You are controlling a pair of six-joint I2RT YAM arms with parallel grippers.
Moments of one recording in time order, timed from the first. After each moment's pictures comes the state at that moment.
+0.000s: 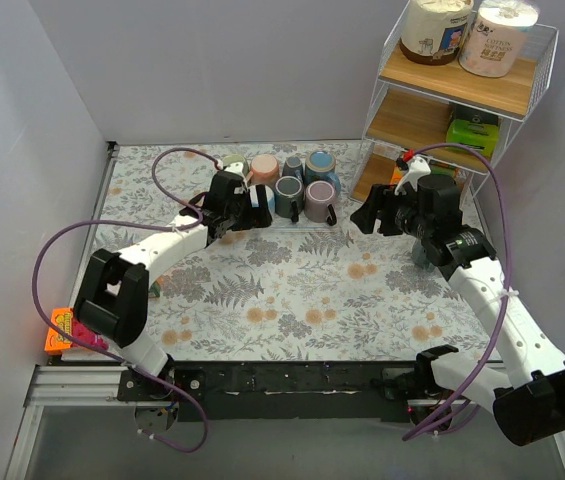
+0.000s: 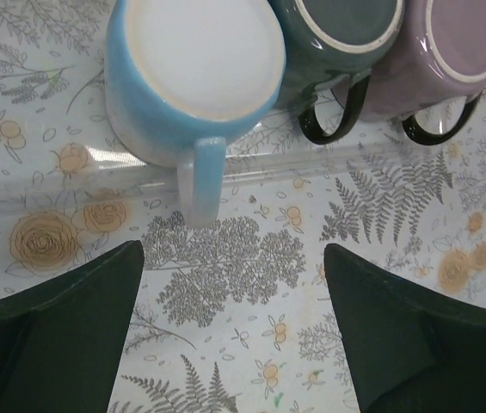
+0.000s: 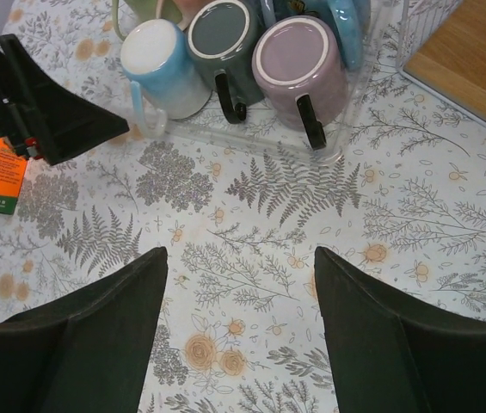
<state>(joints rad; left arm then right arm) -0.47 1.59 1.09 -0.18 0.00 -0.48 0.33 1.04 1.02 -0.44 -0.22 0.32</state>
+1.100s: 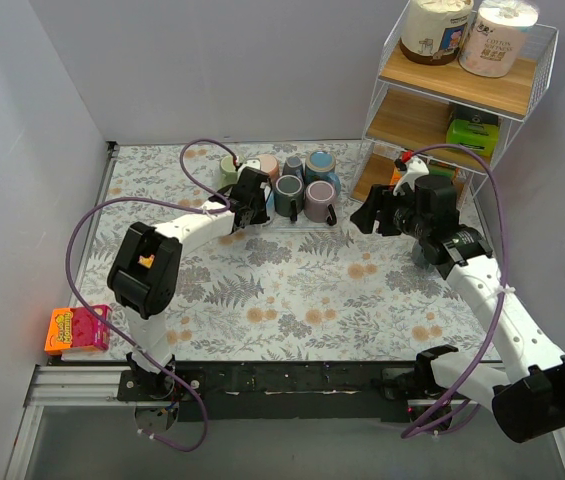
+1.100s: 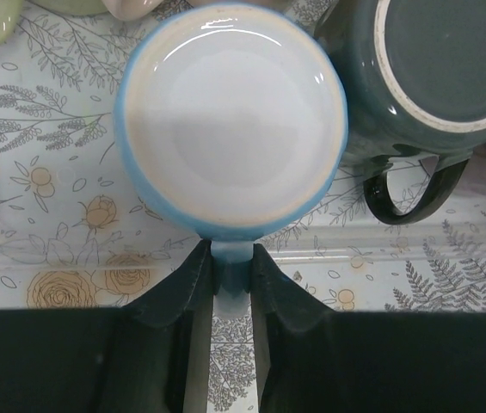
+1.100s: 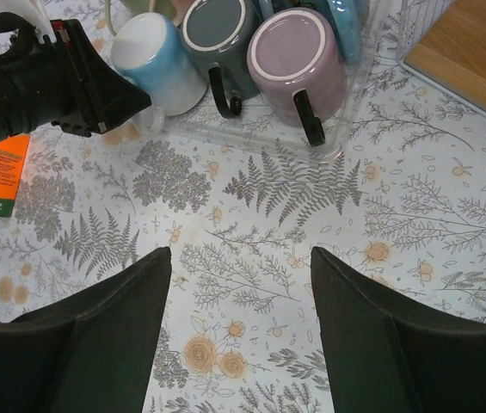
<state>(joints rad) -0.54 1.88 1.32 -0.23 -0.28 -0.47 0.34 1.06 1.00 -0.42 -0.21 0.33</state>
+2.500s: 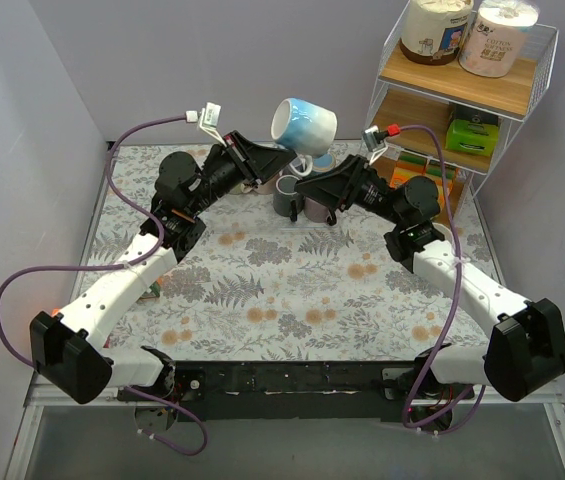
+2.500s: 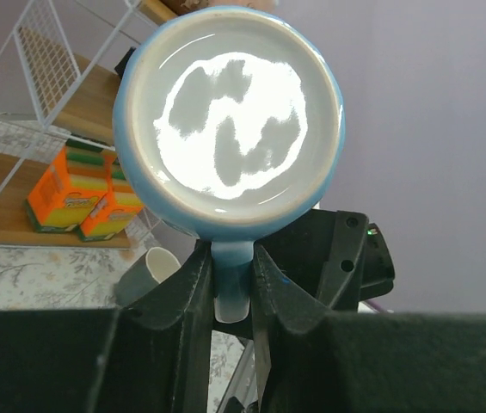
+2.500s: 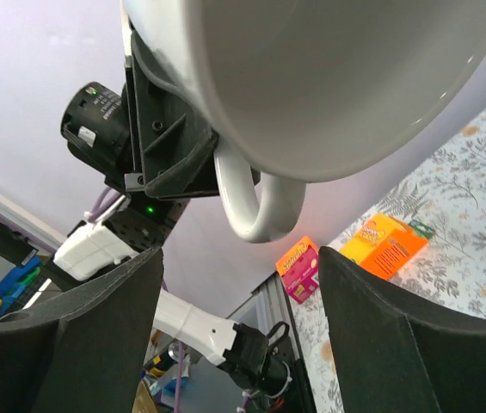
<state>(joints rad) -0.55 1.28 1.20 0.32 0.36 -0.91 0.50 1.28 0.93 0.74 -0.70 1.11</state>
